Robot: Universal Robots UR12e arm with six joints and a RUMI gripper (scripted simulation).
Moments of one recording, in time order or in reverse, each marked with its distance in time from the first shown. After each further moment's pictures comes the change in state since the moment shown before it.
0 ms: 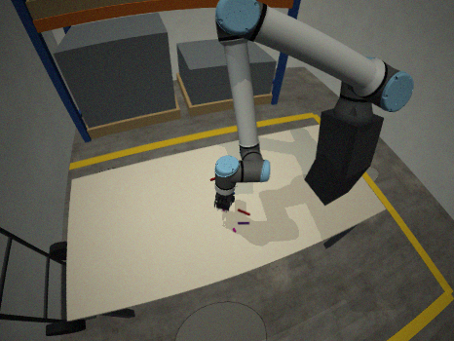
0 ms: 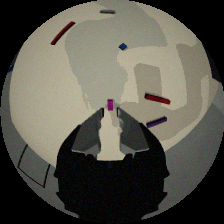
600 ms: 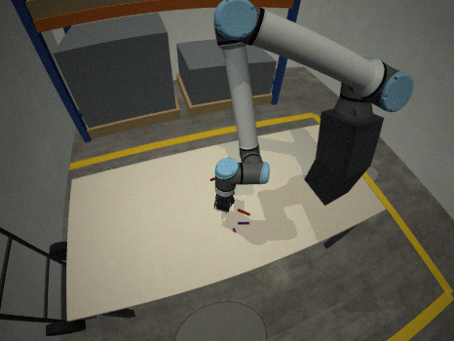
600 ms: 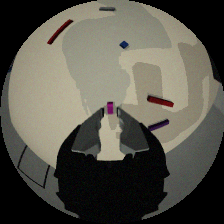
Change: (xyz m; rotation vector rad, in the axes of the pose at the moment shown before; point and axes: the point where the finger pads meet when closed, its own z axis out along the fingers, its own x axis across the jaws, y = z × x) arm 0.000 0.000 0.013 0.000 0.000 0.000
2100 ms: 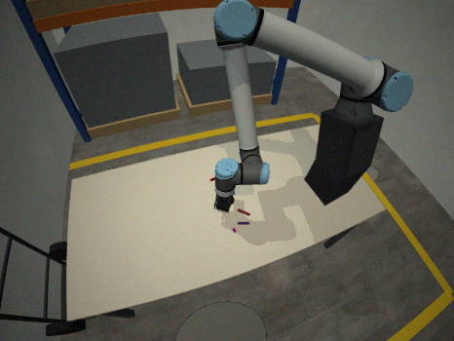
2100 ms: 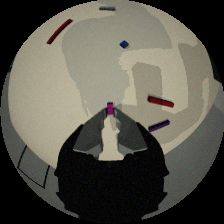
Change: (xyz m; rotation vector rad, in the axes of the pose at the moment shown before) arm 0.000 0.000 0.002 0.000 0.000 0.000
